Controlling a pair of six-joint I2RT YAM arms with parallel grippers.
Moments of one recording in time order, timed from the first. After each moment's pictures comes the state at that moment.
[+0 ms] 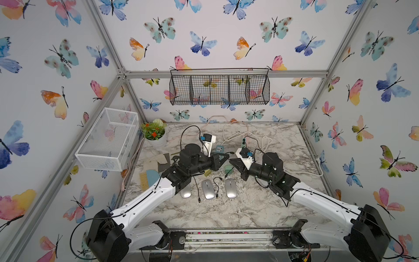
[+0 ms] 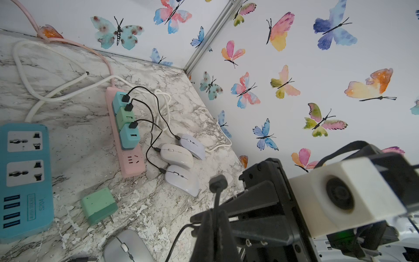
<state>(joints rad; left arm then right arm) -0.69 1.18 0.90 0.04 0.40 -0.67 0.75 1.18 0.72 0.24 -0.33 -0.14</state>
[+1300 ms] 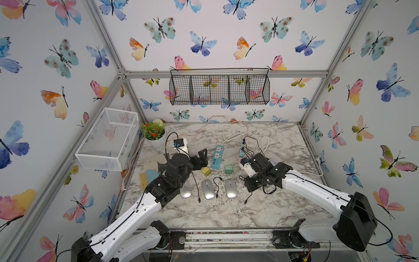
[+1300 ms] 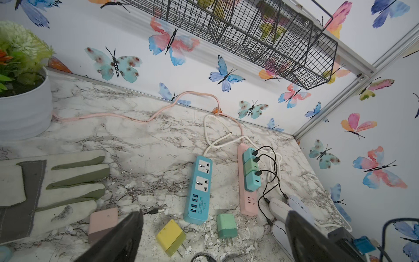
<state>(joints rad) -0.67 0.92 0.78 -0.17 -0.31 -0.57 0.75 1.38 0.96 -0.75 -0.10 0.22</state>
